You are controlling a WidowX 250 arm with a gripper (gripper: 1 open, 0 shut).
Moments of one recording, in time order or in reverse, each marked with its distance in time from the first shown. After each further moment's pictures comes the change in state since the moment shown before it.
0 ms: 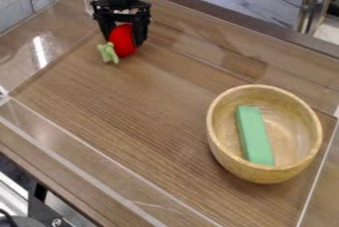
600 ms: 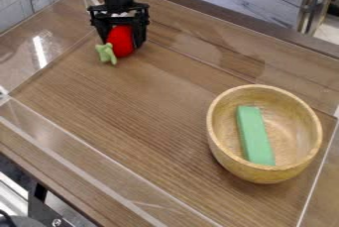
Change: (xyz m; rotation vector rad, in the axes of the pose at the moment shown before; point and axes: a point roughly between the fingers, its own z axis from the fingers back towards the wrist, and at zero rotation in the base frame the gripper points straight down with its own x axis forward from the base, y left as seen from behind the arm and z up) arm 0.001 -0.011 0.000 -0.045 0.006 0.077
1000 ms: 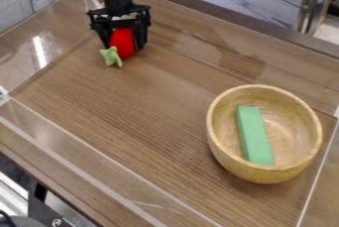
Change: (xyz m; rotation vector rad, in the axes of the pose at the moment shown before) arm -0.003 -0.002 -0.006 -0.028 0.003 0.073
